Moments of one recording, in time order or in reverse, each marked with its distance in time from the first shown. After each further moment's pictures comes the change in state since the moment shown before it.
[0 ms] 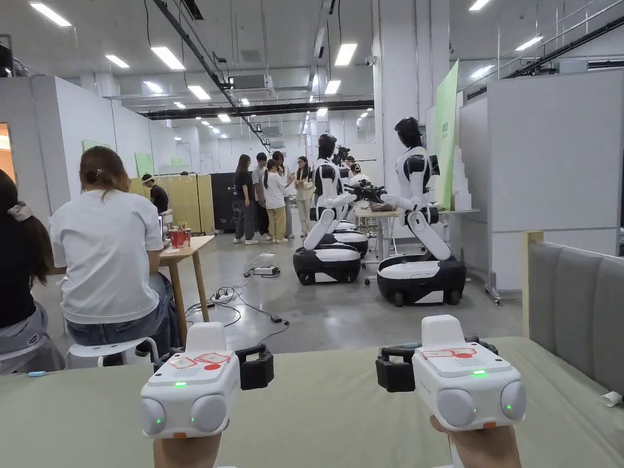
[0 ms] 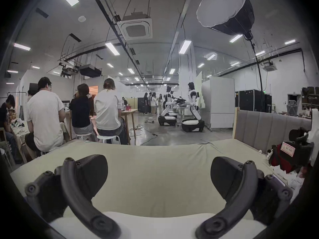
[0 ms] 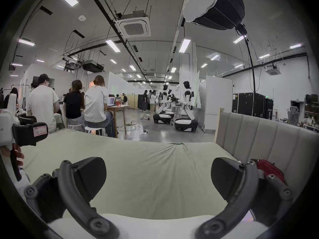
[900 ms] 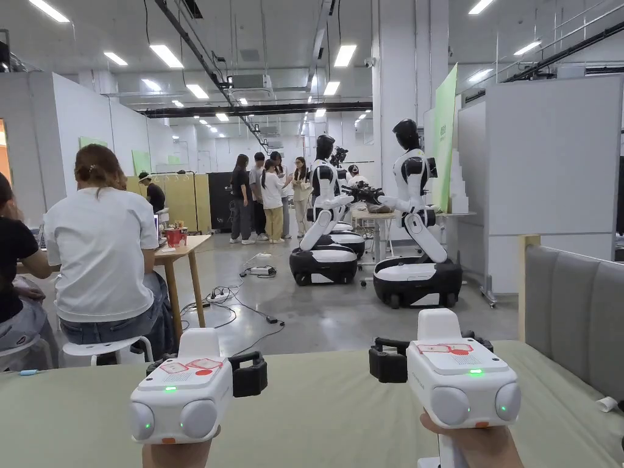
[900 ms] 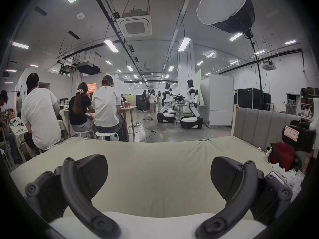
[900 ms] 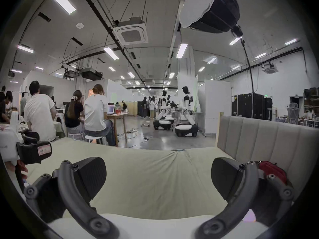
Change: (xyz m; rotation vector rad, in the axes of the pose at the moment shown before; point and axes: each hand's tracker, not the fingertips) left arm 0.000 -0.006 -0.004 -0.030 -0.016 0.000; right arm -0.001 0.007 -0.002 0.077 -0.015 -0.047
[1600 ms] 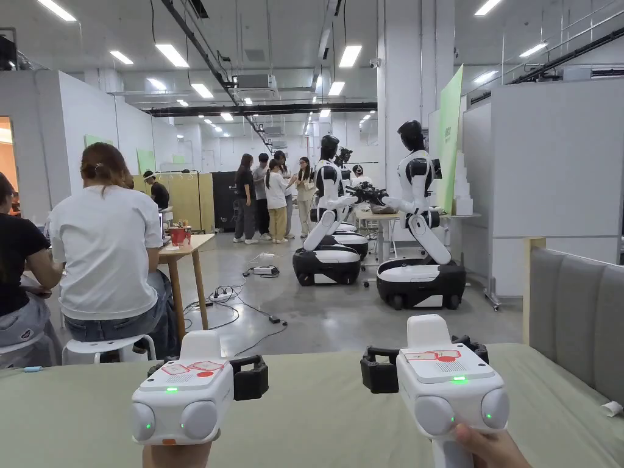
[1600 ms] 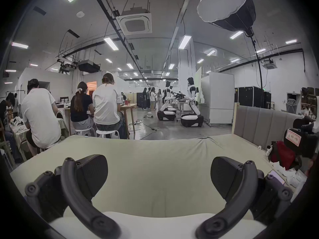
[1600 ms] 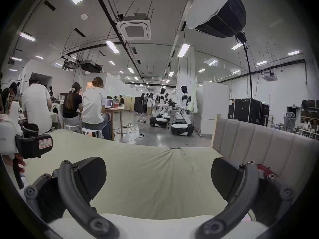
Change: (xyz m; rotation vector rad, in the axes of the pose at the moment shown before) left arm -0.005 -0.003 0.000 -0.022 0.003 0.004; right arm -0.024 0.002 0.014 -0.042 -0.023 0.074
